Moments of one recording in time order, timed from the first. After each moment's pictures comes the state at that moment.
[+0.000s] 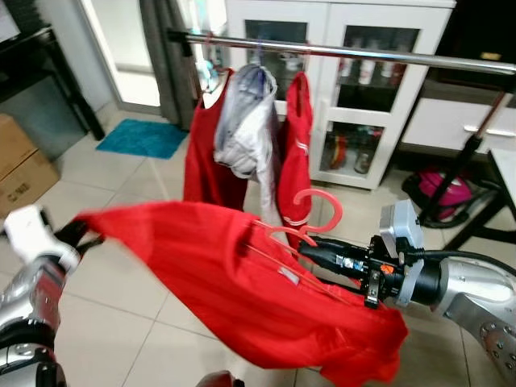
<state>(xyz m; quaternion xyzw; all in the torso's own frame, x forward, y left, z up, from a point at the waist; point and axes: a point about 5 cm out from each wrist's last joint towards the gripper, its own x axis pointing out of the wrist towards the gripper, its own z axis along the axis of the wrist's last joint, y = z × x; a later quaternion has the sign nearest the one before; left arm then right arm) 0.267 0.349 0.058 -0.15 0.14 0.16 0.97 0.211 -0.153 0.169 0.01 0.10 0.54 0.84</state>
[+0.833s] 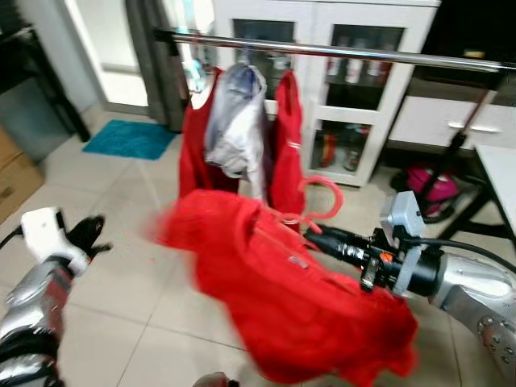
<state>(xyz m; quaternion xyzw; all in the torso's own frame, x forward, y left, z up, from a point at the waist) 0.265 0.334 0.060 -0.10 0.14 0.05 0.98 0.222 -0.155 0.168 0.01 0.10 0.47 0.88</state>
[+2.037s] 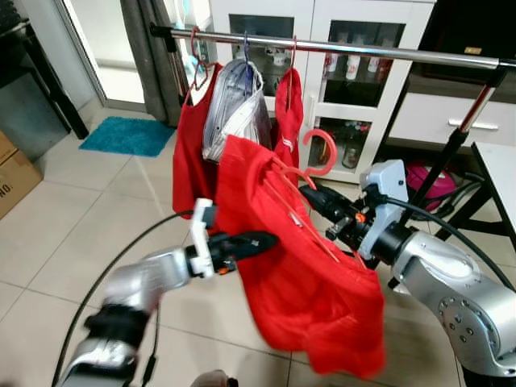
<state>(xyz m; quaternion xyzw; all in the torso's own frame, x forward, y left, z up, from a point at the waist) 0.290 0.118 0.080 -0.30 0.23 -0.51 0.78 0.247 -0.129 0.184 0.03 0.06 0.34 0.94</state>
